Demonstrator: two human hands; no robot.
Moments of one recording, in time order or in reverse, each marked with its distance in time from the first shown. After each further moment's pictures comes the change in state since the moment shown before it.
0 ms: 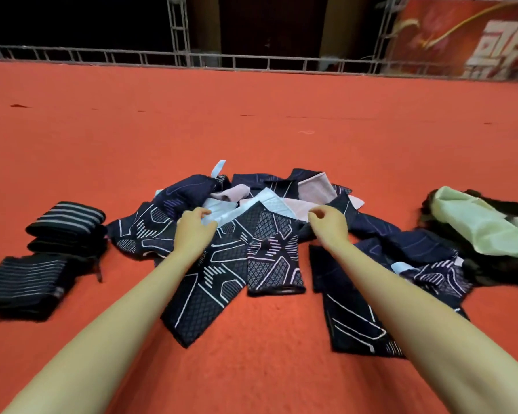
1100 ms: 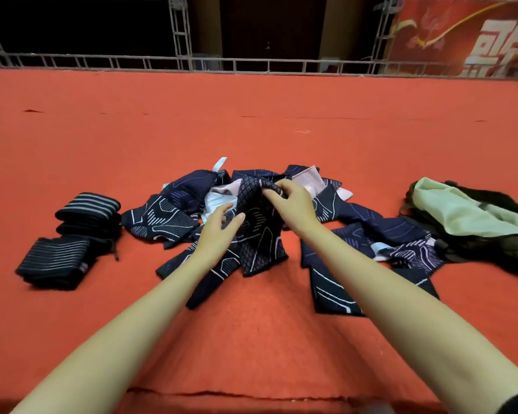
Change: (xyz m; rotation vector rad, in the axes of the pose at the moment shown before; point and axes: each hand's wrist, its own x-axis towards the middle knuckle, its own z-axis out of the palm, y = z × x) left_hand -0.093 0.044 -0.006 -0.407 -0.146 0.130; right_hand -0.069 -0.087 -0.027 0.274 -0.043 -0.262
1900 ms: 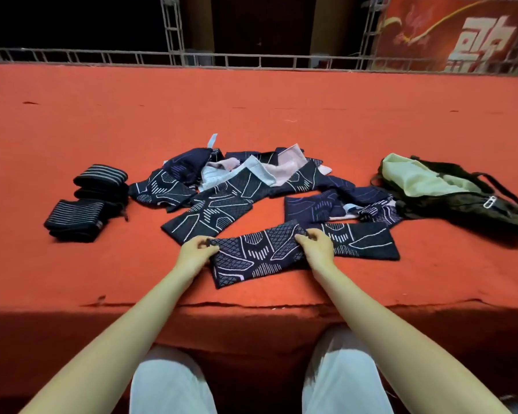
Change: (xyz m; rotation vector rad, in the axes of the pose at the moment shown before) left_hand -0.139 -0.035 -0.015 -0.029 -0.012 -0.309; right_hand -0.178 0.065 -0.047 0.105 0.105 0.533
